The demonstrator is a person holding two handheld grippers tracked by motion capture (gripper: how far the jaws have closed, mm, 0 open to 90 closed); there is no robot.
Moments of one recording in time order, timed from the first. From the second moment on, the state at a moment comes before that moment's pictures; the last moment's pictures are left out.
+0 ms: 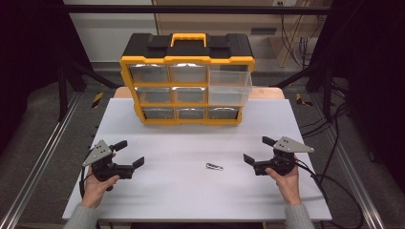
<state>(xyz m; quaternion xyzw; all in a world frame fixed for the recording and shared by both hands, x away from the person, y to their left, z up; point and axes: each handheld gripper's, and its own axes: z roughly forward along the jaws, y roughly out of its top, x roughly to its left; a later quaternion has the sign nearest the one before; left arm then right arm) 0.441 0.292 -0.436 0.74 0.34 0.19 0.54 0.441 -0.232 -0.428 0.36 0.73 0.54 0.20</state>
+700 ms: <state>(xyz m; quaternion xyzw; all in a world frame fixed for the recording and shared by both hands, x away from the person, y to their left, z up) 0.441 0.291 -0.438 0.74 0.35 0.19 0.54 0.452 -0.193 -0.430 0.34 0.77 0.52 0.18</state>
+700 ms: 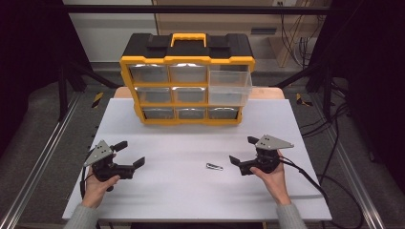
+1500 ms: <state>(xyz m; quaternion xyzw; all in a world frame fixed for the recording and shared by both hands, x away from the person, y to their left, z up) 0.441 0.290 -0.439 0.74 0.35 0.19 0.54 0.461 -0.150 -0.445 0.31 0.81 0.47 0.15</state>
